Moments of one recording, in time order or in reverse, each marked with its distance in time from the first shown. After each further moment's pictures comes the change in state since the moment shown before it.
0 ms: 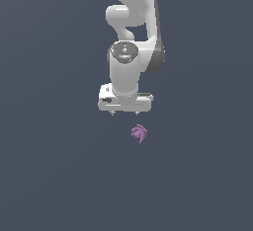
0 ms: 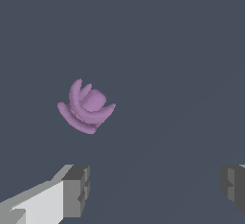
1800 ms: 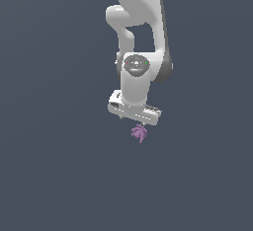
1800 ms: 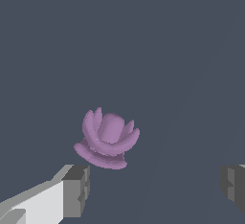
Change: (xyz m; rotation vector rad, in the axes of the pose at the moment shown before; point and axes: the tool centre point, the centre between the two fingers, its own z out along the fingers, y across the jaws) arm 0.021 -0.034 0.027 0.016 0.022 0.326
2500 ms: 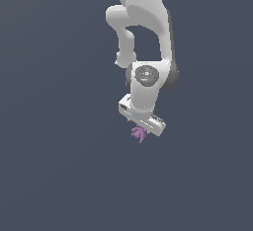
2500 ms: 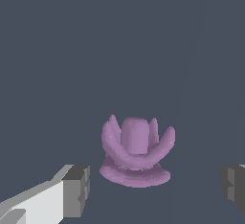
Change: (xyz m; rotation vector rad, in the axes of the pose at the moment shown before) arm -0.001 -0.031 0.029 0.006 0.011 0.290
